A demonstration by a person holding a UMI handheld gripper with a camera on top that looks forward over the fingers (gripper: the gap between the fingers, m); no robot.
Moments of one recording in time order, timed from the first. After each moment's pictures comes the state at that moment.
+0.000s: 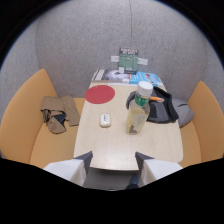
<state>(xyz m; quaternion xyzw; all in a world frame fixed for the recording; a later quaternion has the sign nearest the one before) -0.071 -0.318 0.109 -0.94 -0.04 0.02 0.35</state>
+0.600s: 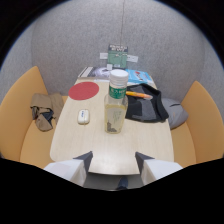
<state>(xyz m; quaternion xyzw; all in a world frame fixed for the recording) 0.000 -0.304 0.077 -0.93 -0.04 -0.02 0.36</state>
